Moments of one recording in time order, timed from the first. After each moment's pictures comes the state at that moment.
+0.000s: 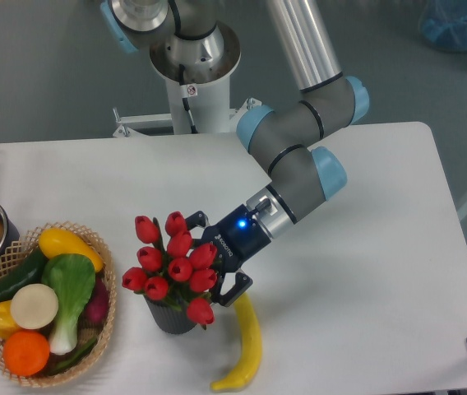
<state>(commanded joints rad) 2.56 -2.05 -1.77 -0.84 0.29 1.48</state>
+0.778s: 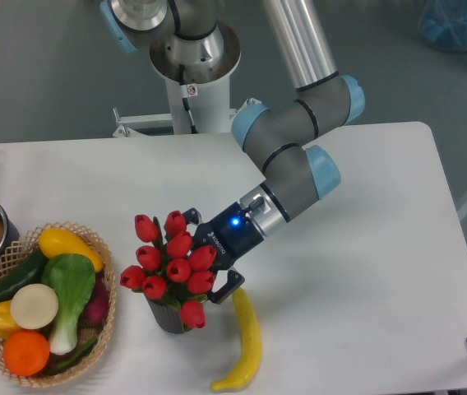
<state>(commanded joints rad) 2.54 -2.04 -1.79 -0.84 0.29 1.47</state>
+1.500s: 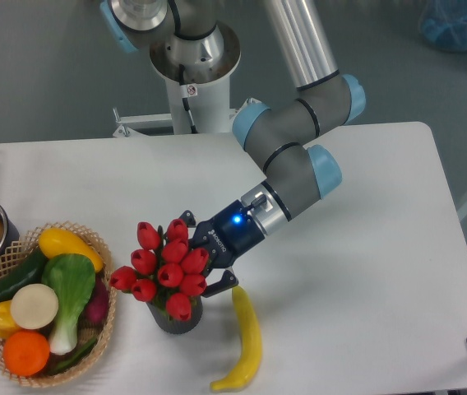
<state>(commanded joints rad) 2.55 -2.04 -1.79 -0.83 0.22 1.47</state>
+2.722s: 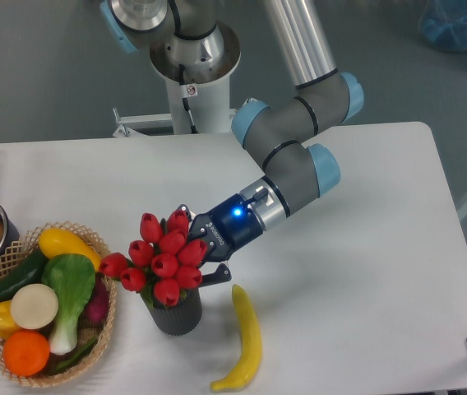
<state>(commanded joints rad) 2.56 -2.02 -1.82 -0.83 0.09 1.46</state>
